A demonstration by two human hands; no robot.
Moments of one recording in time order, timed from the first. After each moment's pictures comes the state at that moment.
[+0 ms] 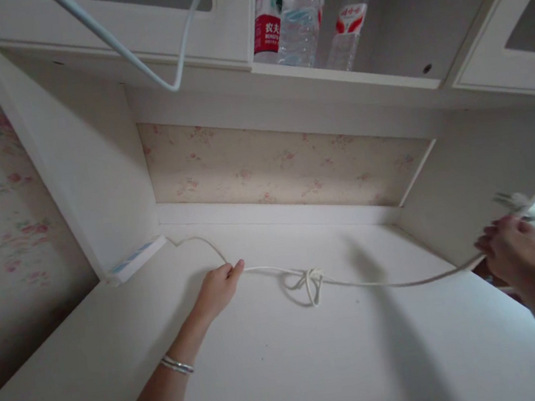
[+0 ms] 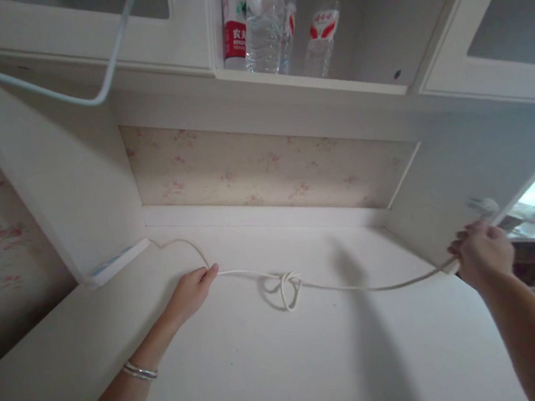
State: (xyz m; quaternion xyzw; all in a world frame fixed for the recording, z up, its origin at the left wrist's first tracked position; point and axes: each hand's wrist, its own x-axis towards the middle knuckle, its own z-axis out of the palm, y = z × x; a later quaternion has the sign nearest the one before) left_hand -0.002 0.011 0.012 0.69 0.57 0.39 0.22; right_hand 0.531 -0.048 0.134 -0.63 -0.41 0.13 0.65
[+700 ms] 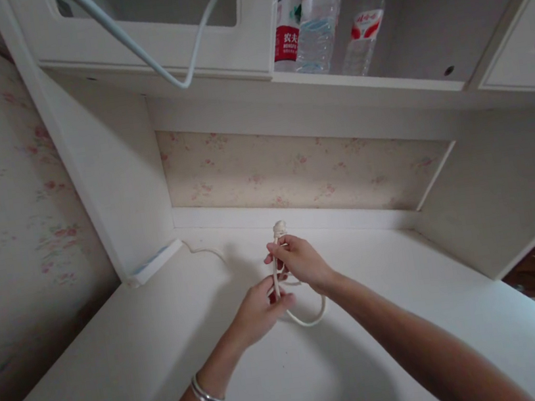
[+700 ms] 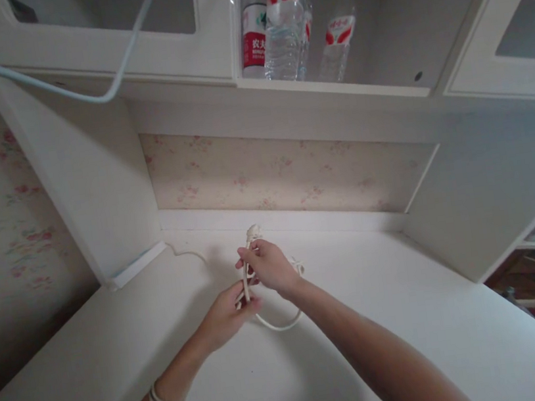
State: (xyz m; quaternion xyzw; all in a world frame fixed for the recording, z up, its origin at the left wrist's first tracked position) left_hand 0.028 -0.033 0.031 0.69 0.36 0.42 0.47; right_hand 0.161 0.007 0.099 -0.48 -0.64 0.44 0.40
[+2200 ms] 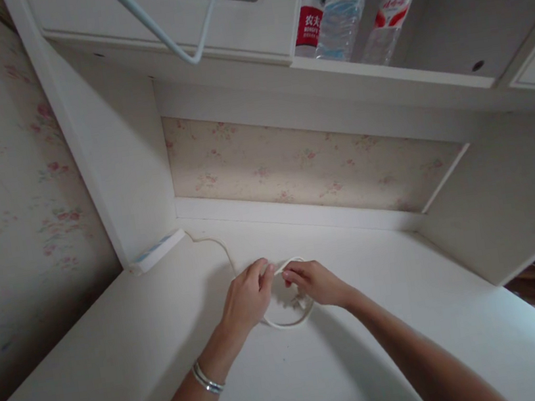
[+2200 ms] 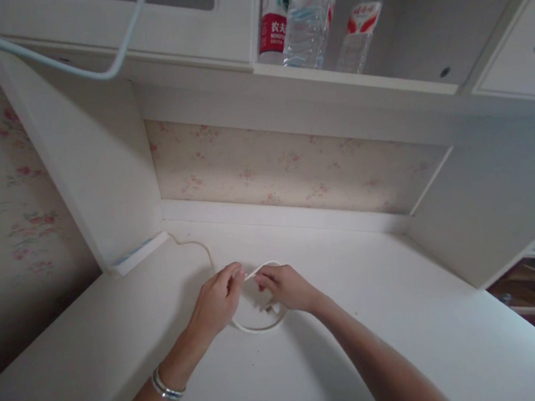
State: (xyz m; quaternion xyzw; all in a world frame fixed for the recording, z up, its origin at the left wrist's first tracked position) left_hand 0.012 -0.024 0.026 0.74 0.51 0.43 0.12; right_hand 0.197 -0.002 0.064 -0.42 -0.85 0.23 0.23
